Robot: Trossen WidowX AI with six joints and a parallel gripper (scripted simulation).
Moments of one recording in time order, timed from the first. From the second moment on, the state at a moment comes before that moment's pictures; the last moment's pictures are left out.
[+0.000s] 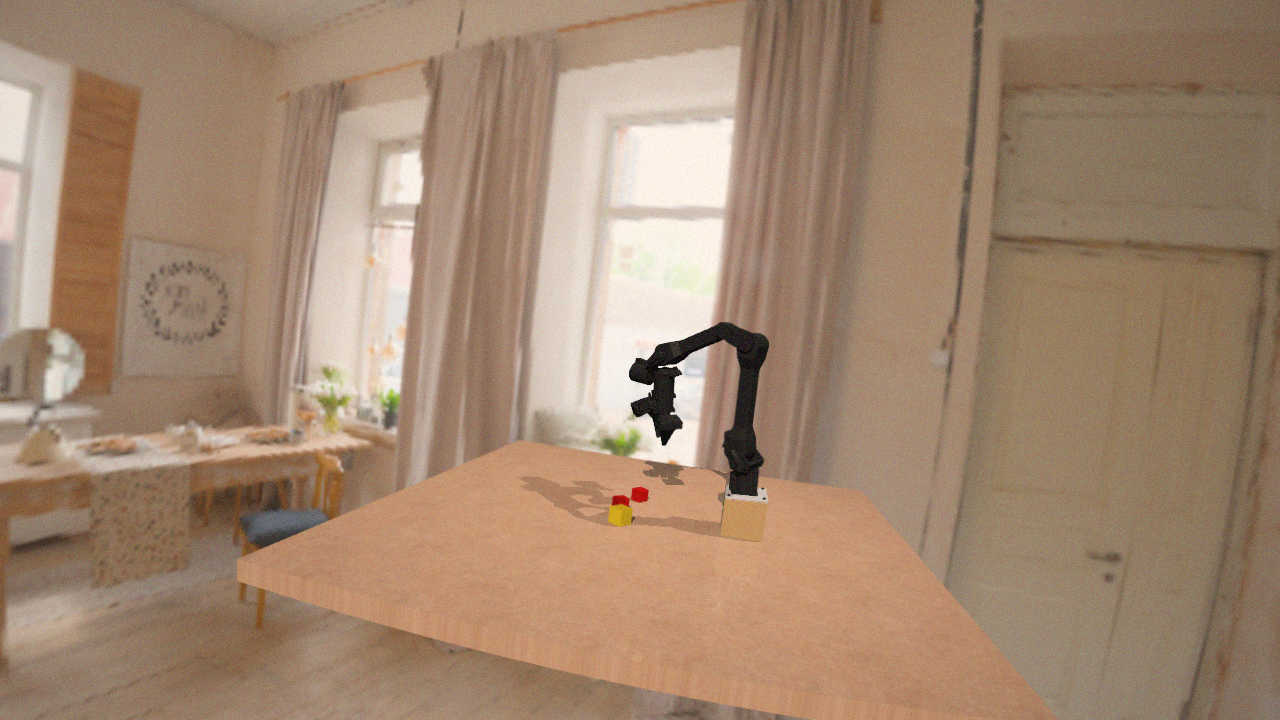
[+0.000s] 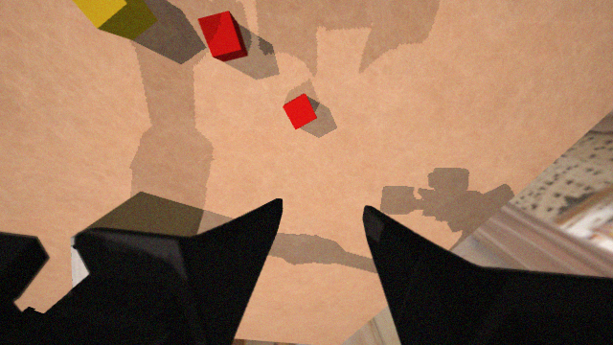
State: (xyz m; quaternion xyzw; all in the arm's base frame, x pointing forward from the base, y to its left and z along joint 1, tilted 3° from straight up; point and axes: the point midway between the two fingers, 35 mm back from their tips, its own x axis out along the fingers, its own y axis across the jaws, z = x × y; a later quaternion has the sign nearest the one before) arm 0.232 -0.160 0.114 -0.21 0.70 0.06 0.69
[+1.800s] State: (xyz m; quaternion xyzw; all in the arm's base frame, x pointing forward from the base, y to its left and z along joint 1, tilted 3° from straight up) arm 0.280 -0.142 -0.026 -0.32 0.61 0.30 0.66
